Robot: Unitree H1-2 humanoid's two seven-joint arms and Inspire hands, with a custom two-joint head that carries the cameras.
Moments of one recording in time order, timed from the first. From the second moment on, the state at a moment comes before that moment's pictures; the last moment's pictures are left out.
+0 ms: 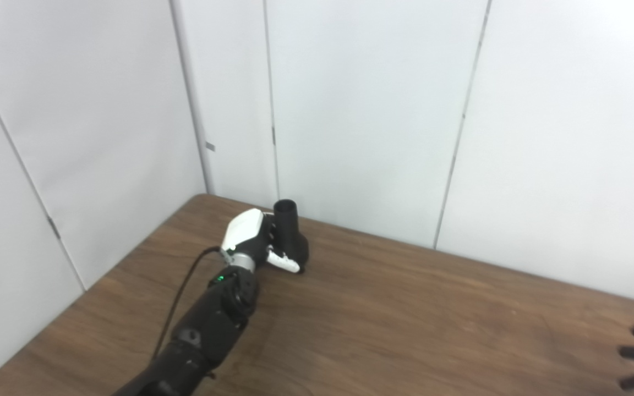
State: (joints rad) left arm -0.53 0.45 -0.16 0.43 0.50 0.29 0.07; right arm -0.08 -0.32 -0.07 -0.44 0.03 0.33 0.18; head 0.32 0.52
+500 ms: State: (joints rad) left arm -0.55 0.37 -0.36 0.32 0.54 0.19 -0.02; right arm -0.09 -0.29 -0.04 -0.48 -0.03 0.37 0.17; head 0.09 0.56
